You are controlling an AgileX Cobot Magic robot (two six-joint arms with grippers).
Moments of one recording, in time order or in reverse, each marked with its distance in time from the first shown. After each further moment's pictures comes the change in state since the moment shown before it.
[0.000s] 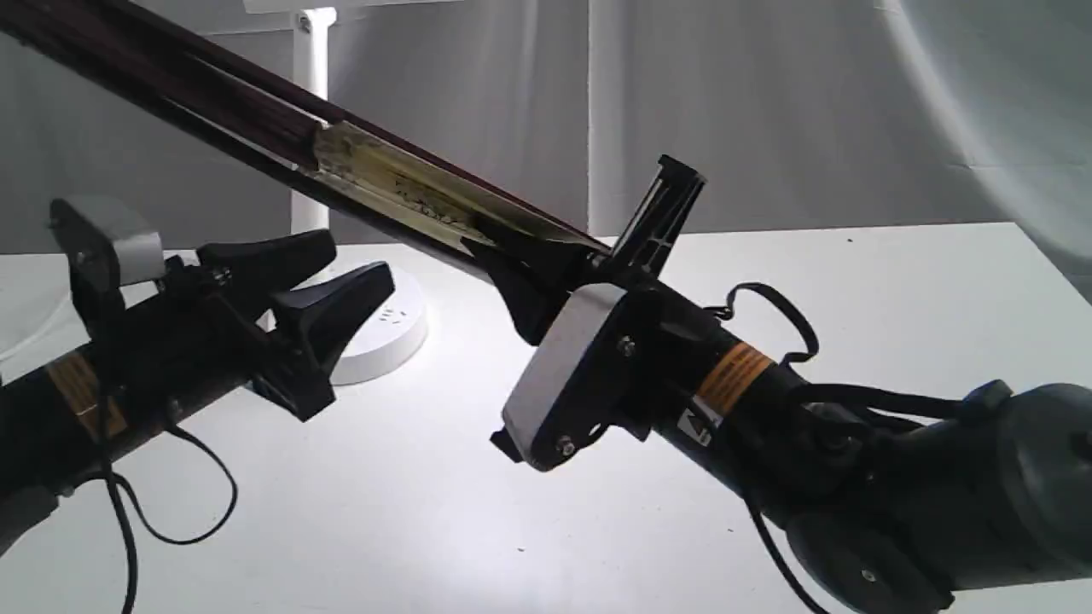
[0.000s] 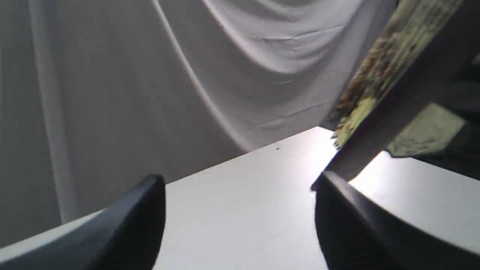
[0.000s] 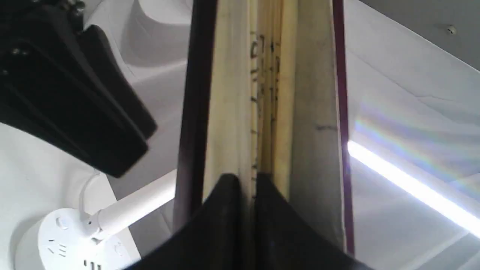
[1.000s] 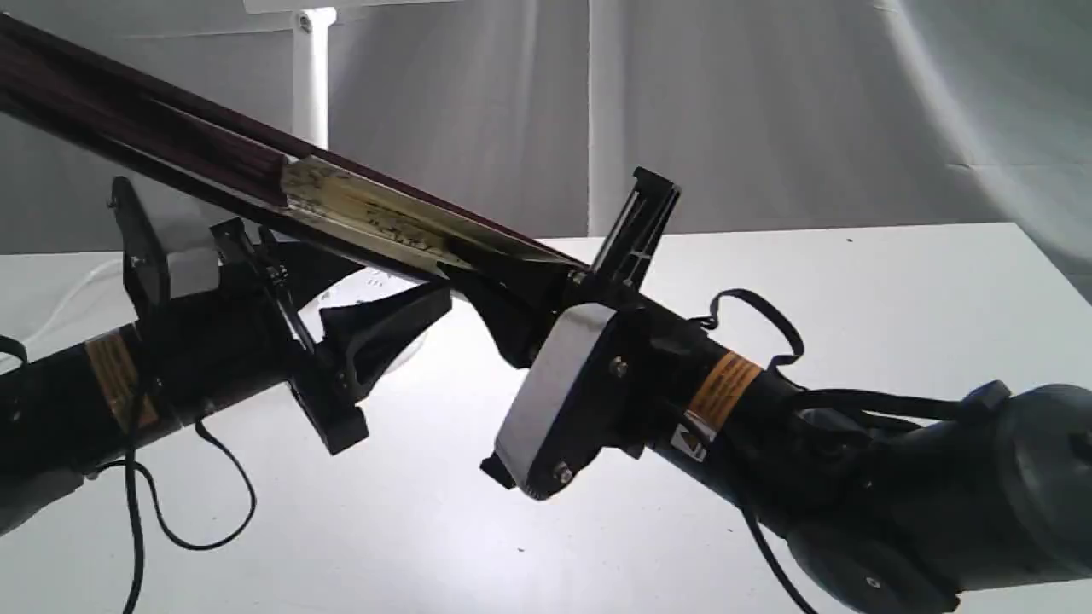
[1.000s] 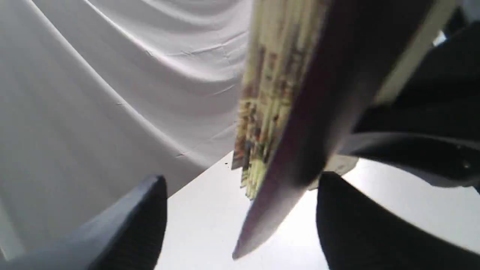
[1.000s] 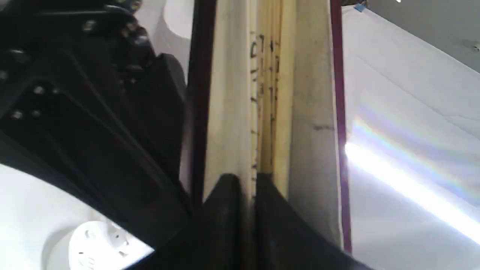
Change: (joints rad) left arm -0.041 0.000 -0.072 0.170 -0.006 0.089; right arm 0.000 0.000 0.000 -0.082 0.008 0.030
